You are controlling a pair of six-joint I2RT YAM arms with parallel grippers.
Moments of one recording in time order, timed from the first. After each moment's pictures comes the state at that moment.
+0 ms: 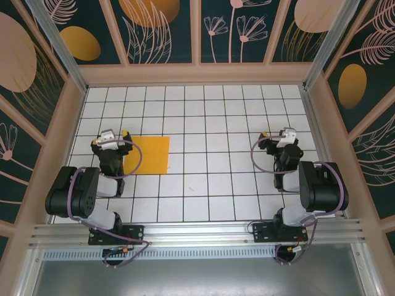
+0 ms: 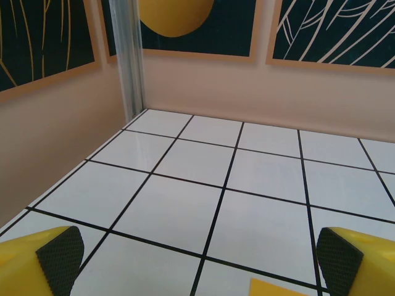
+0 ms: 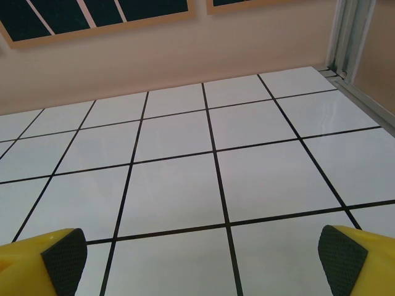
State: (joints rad) left arm -0.05 1.53 0.20 1.25 -0.31 -0.08; right arm -0.04 1.53 0.23 1.12 -0.05 0.12
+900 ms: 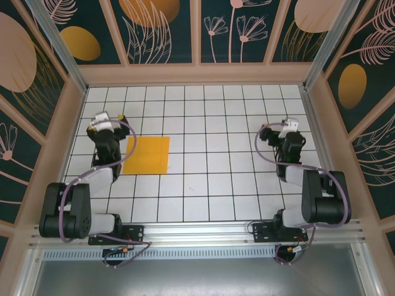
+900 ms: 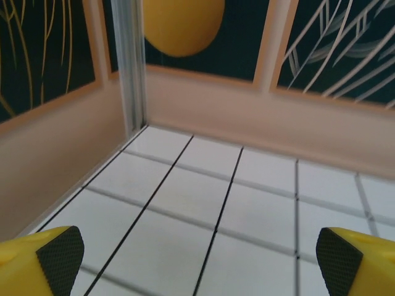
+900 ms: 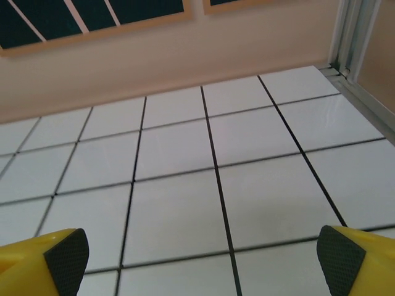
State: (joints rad) left arm -0.05 1.31 0.53 0.65 -0.34 -0.18; right arm -0.04 1.39 0.45 0.69 -0.05 0.16
